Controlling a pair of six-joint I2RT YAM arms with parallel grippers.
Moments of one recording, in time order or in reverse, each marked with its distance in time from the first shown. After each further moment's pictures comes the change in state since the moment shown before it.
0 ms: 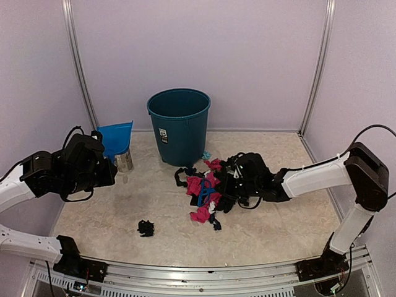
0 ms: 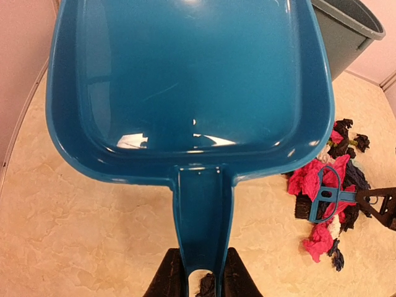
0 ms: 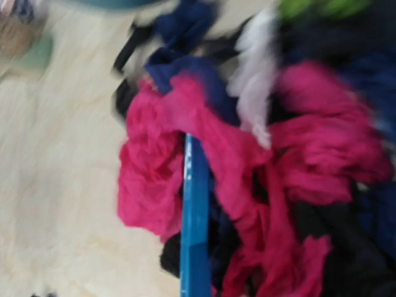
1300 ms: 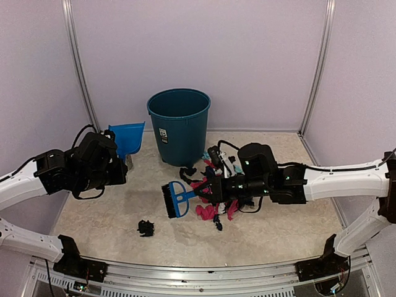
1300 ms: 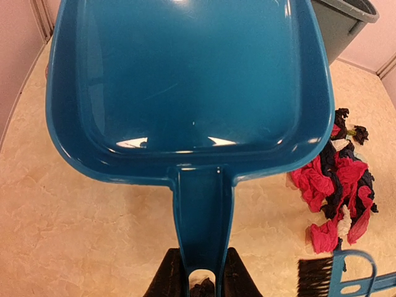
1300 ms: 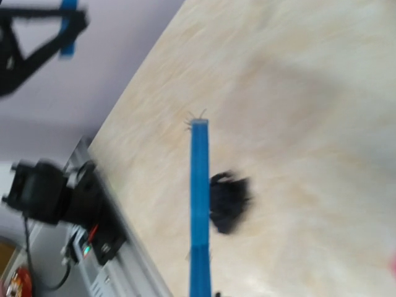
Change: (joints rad) left arm 0.004 0.101 -0.001 0.111 0.029 0.055; right arm 0.220 -0.258 0.086 -0.151 -0.159 -0.196
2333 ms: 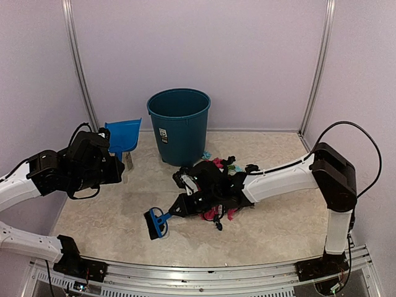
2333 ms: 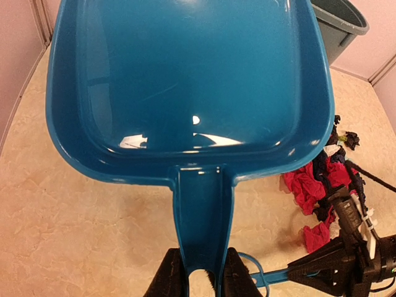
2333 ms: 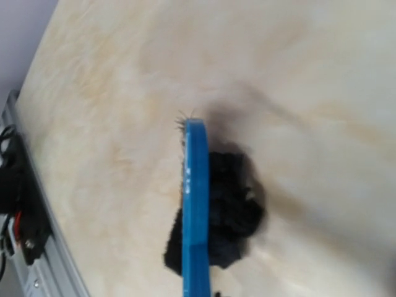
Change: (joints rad) left arm 0.002 -0.052 0.000 -0.008 0.004 0.008; right arm 0.005 0.531 0.286 0.014 -0.127 -0.007
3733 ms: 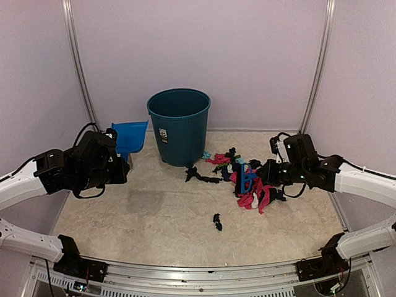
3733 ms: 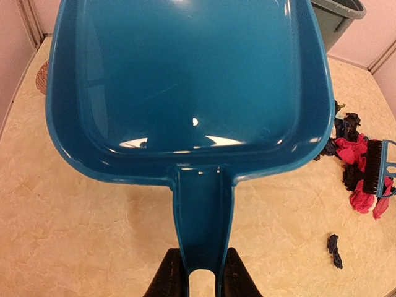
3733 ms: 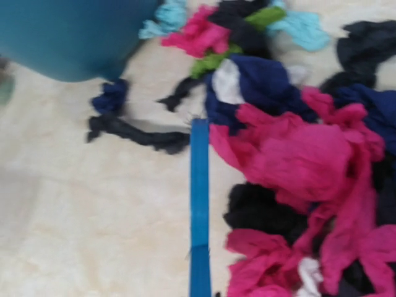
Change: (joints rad) left arm 0.003 0.050 0.000 0.040 0.023 0.037; right arm -0.442 -0.800 -0.448 -0.344 0.314 -0.097
